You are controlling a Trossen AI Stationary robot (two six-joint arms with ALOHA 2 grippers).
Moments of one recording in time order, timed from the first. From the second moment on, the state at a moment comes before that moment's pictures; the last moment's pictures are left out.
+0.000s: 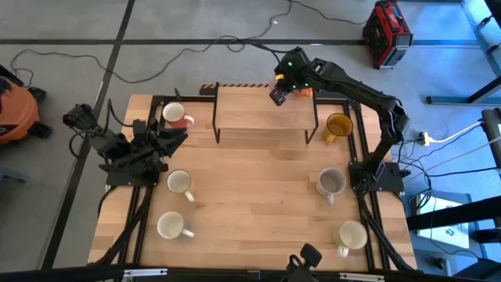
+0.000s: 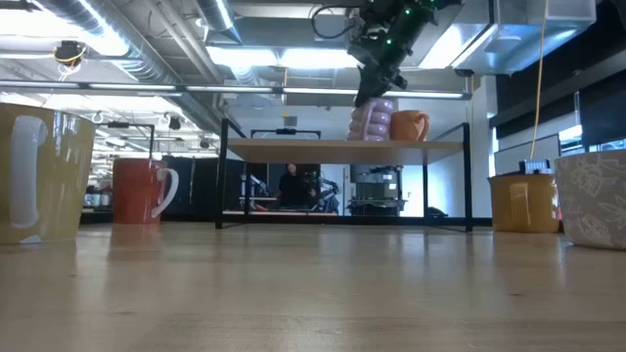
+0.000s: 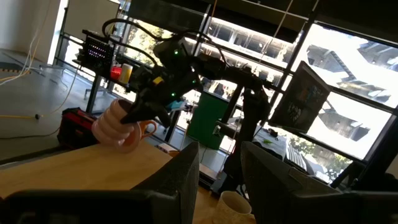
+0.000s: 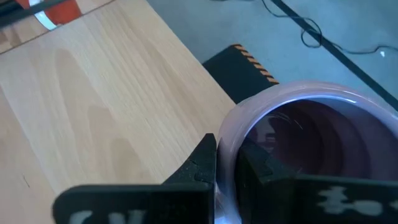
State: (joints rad) left arm -0.63 0.60 0.70 0.21 -1.05 -0.15; right arm -0.60 1.73 1.73 -0.81 0.03 0.00
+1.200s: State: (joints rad) left arm -0.63 0.60 0.70 0.21 -1.05 -0.15; right arm -0.56 1.73 1.73 -0.91 -0.02 0.05
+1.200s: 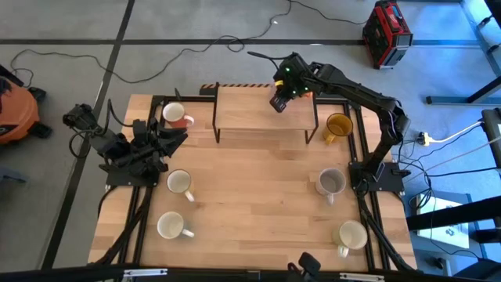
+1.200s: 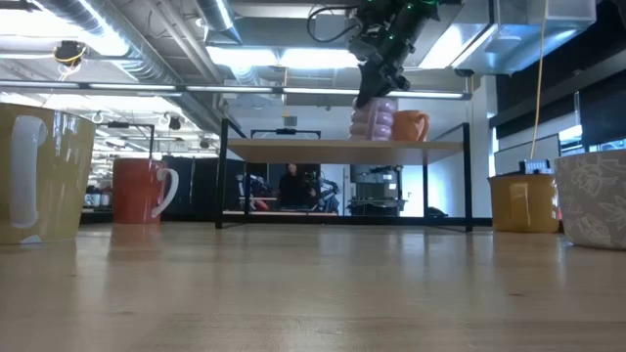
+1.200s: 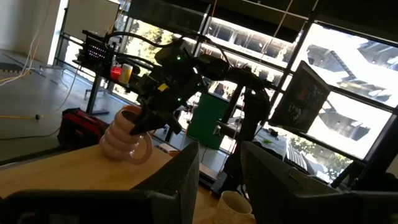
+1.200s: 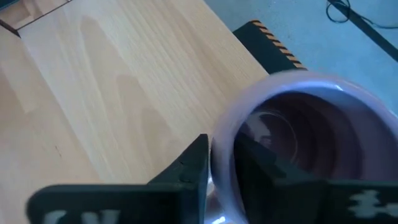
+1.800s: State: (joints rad) left arm -0.63 0.60 0.70 0.21 -1.05 -0.15; right arm -0.56 1.73 1.73 -0.85 0.04 0.09
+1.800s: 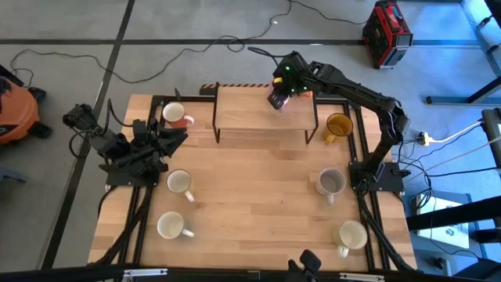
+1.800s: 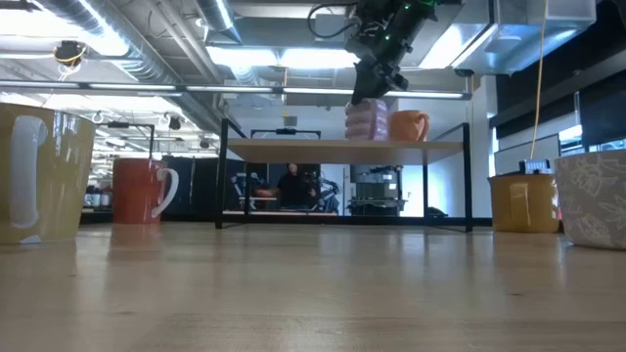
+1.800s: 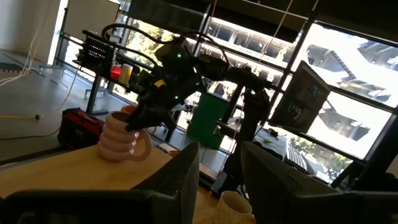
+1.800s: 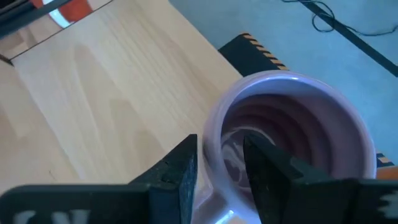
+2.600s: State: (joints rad) left arm -0.63 0.60 0.70 0.21 -1.05 -0.15; right arm -0.56 1.73 1.73 -0.76 0.21 0.04
